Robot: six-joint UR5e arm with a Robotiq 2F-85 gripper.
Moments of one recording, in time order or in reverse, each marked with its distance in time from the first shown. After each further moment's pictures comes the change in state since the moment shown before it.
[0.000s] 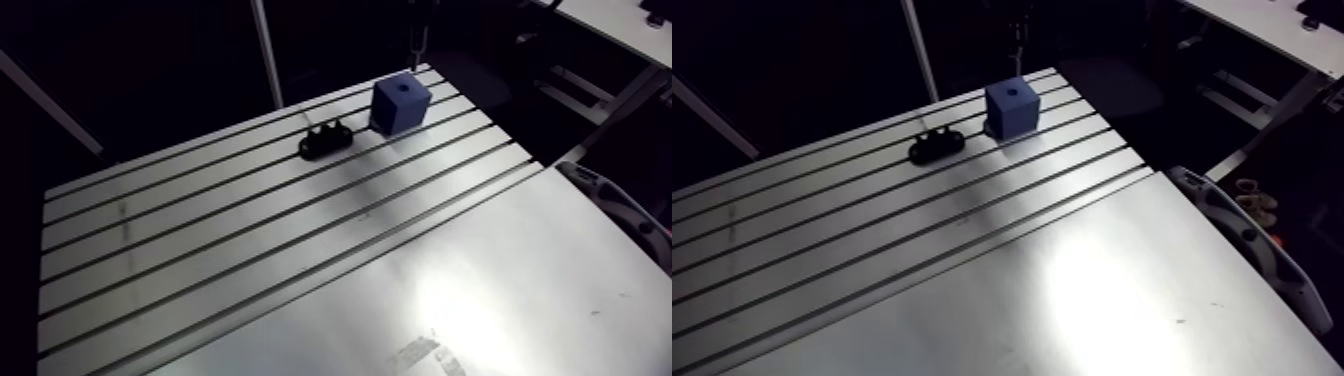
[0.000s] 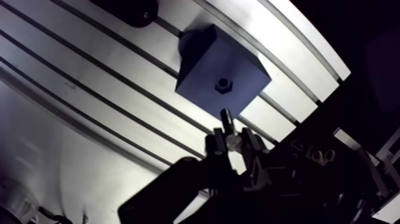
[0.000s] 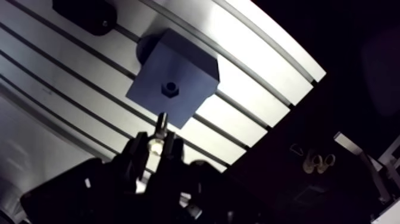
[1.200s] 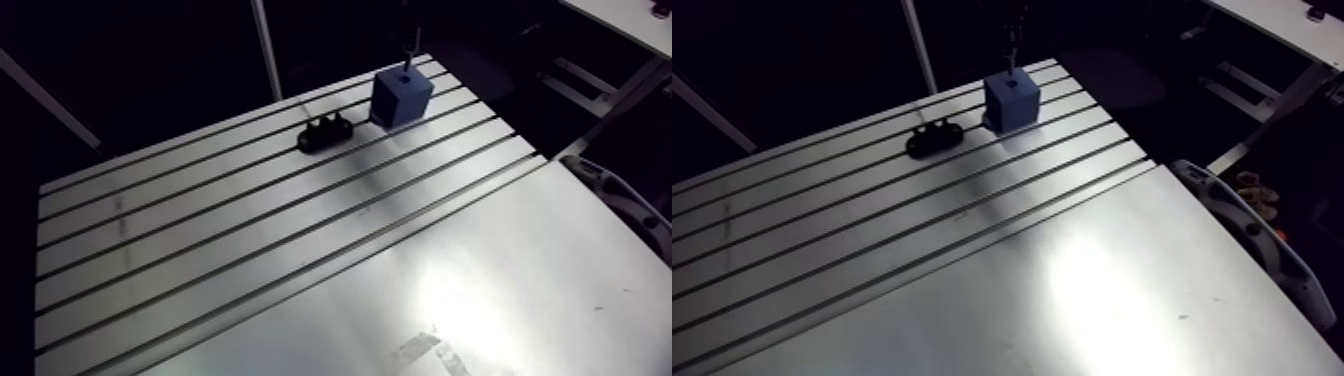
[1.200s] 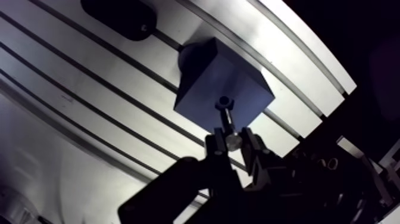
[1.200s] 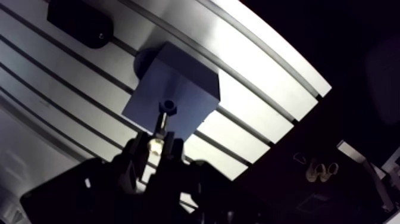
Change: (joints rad) arm -0.001 0.025 0.010 -0.036 0.031 -0.001
